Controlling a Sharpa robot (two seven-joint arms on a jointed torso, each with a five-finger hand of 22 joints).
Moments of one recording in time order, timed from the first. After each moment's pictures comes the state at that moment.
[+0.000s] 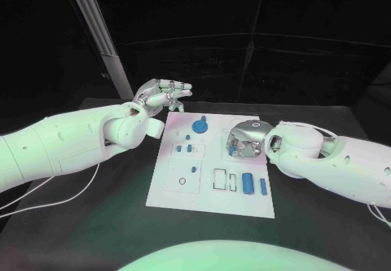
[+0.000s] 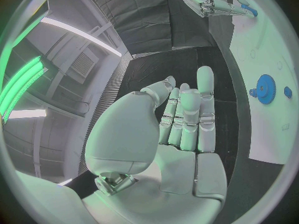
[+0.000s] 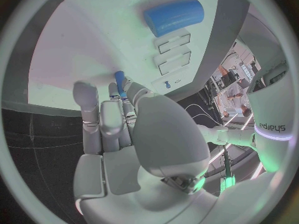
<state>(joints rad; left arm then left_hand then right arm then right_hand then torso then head) 1.26 -0.75 -0.11 1.36 0.00 -0.19 0.40 1.36 -0.11 0.45 -0.02 0.05 1.01 0.19 0.13 0.07 1.02 0.11 0.35 0.08 1.26 0.02 1.14 0.61 0.18 1.18 0.12 0.67 0.71 1.12 -0.78 0.00 1.59 -1.78 -0.05 -0.17 1.50 -0.02 0.36 0.04 0.05 1.09 0.15 0.09 0.07 1.19 0.08 0.16 0.06 1.47 -0.01 1.22 1.02 0.15 1.31 0.09 1.12 0.73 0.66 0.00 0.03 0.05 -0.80</state>
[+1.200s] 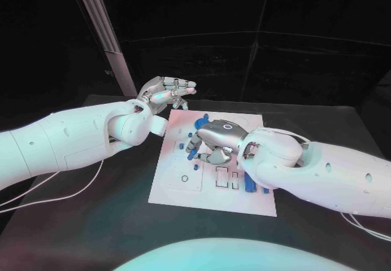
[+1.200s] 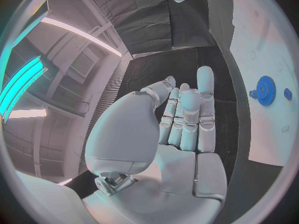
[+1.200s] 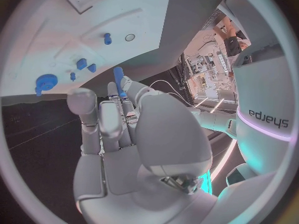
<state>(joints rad) 1.26 -0.75 -0.11 1.36 0.00 -0.19 0.40 1.36 -0.11 0.45 -0.02 0.05 1.01 0.19 0.14 0.07 1.02 0.11 0.35 0.08 1.26 0.02 1.14 0.61 0.18 1.18 0.12 0.67 0.71 1.10 -0.65 0.01 1.71 -1.71 -0.22 -0.08 1.47 -0.05 0.47 0.00 0.05 1.10 0.15 0.09 0.07 1.21 0.08 0.11 0.07 1.46 -0.01 1.24 1.02 0.15 1.32 0.09 1.16 0.78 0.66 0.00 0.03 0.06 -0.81</state>
